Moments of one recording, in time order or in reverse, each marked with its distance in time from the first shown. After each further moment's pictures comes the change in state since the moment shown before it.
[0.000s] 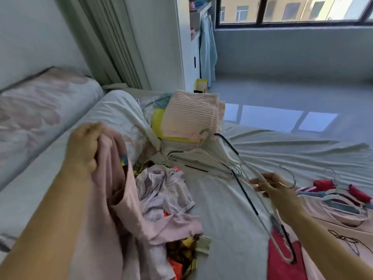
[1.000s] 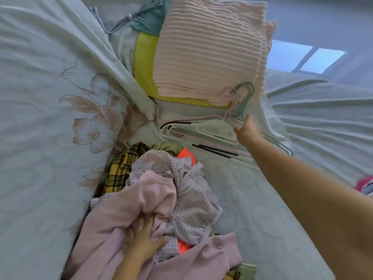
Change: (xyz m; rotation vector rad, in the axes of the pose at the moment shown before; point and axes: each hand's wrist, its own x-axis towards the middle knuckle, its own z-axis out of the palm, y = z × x) left_hand 0.060 -0.430 -0.002 1.337 -0.902 -0.507; right_hand 0.361 0.141 0.260 -0.852 0.117 0.313
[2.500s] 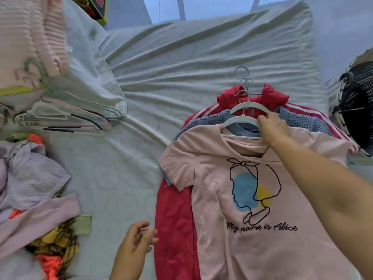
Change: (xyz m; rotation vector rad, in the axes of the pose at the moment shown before) left_hand -0.258 0.478 0.262 -0.800 0.120 0.001; right_hand 0.073 0.656 -0.280 -0.523 -0.002 -0.094
